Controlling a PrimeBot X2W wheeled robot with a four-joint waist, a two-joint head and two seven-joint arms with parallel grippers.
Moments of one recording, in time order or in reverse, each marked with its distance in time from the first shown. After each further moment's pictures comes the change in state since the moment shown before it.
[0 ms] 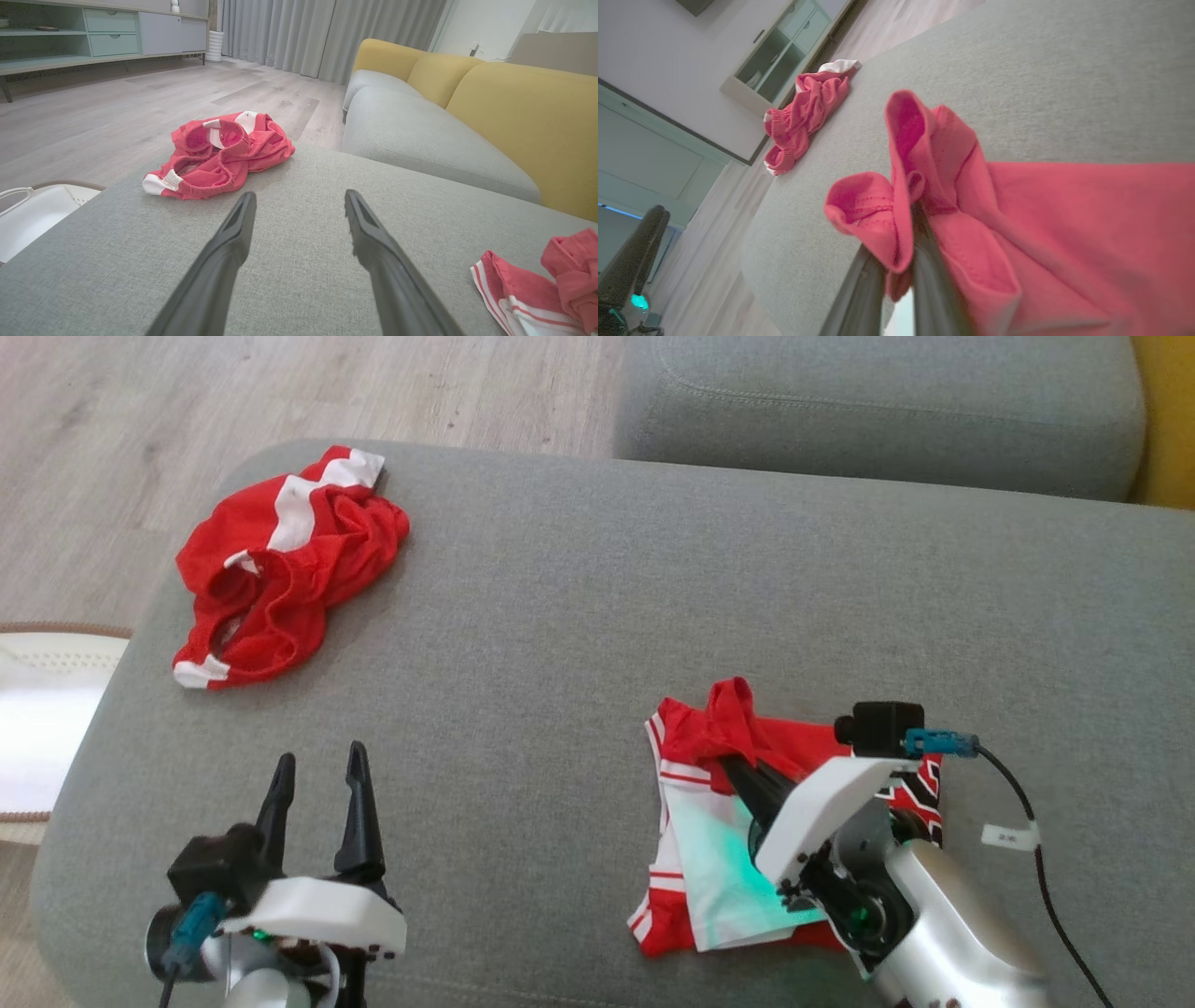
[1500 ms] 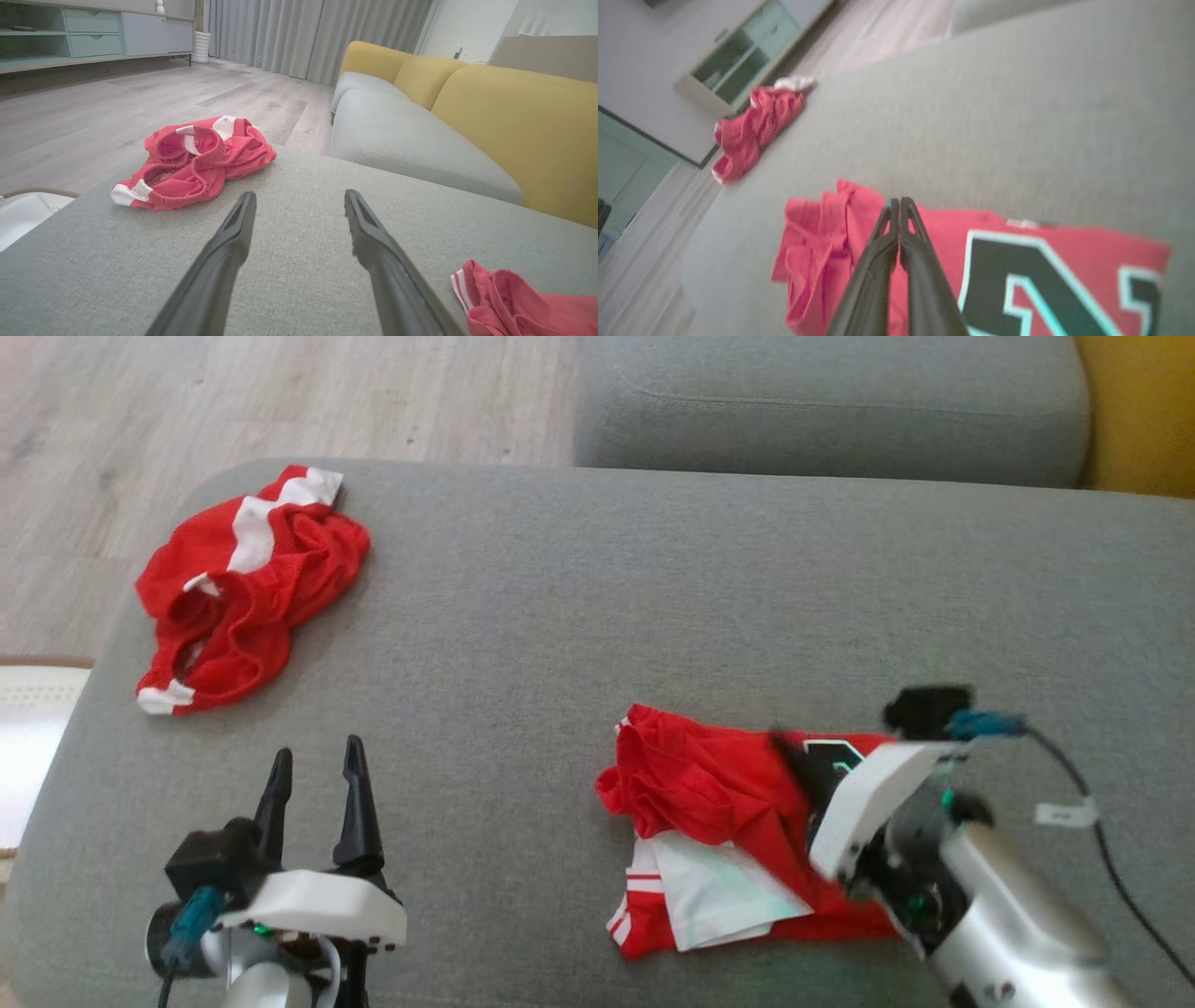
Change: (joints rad) left arm -0.011 -0.003 -0.003 0.002 -0.015 0.022 0.000; right arm -0.062 -0.129 0.051 0.041 0.000 0.000 -0.045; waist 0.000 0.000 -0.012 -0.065
